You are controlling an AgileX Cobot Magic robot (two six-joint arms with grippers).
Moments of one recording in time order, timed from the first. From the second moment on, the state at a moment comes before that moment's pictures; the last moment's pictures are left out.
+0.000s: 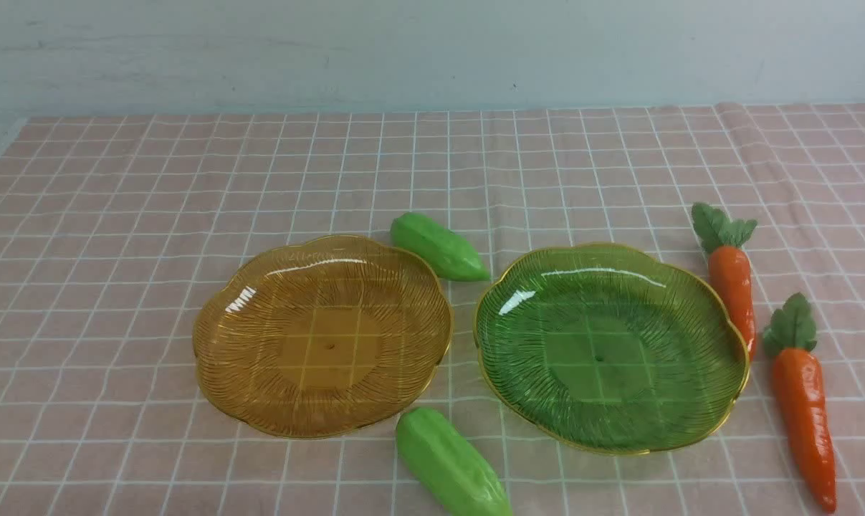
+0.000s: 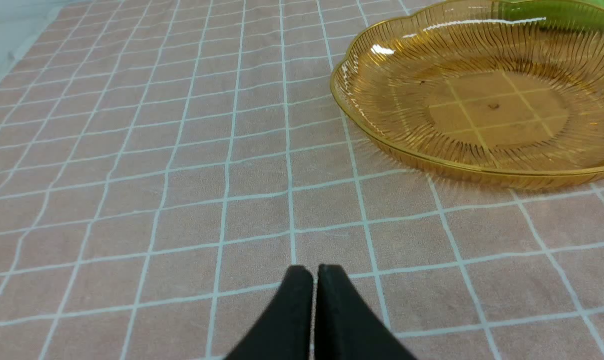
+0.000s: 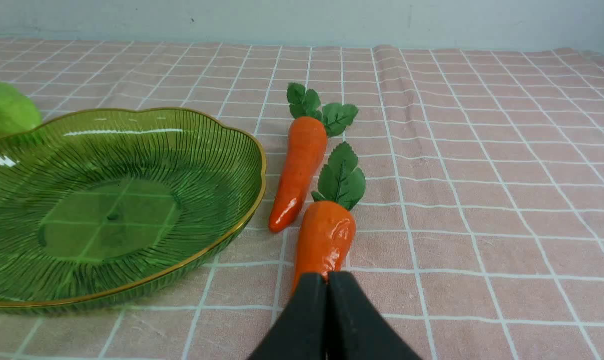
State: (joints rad) right arm 0.01 -0.01 0.03 0.00 0.39 0.02; left arm -0.03 -0.01 0.02 -0.04 0.40 0.11
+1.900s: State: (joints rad) right arm 0.01 -0.01 0.03 0.52 0.04 0.17; left arm -0.03 0.87 -0.74 -0.48 0.93 0.10
